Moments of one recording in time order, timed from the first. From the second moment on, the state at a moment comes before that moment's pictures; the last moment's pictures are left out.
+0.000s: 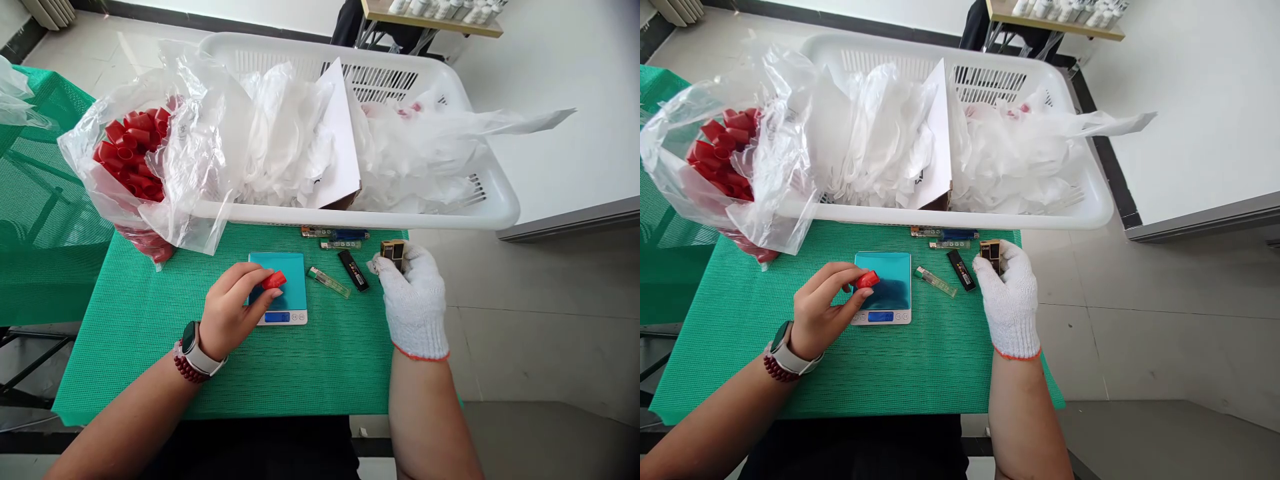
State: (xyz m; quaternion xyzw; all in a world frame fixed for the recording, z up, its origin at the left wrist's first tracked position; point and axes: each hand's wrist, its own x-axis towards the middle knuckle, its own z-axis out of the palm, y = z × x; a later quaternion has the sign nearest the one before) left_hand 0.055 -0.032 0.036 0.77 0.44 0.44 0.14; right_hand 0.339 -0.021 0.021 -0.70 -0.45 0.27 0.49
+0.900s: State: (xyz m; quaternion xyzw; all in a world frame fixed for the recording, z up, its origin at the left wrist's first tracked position) left_hand 0.056 -0.034 0.036 0.76 0.45 0.42 0.21; right_hand 0.294 -0.045 0.044 -0.57 -0.41 0.48 0.53
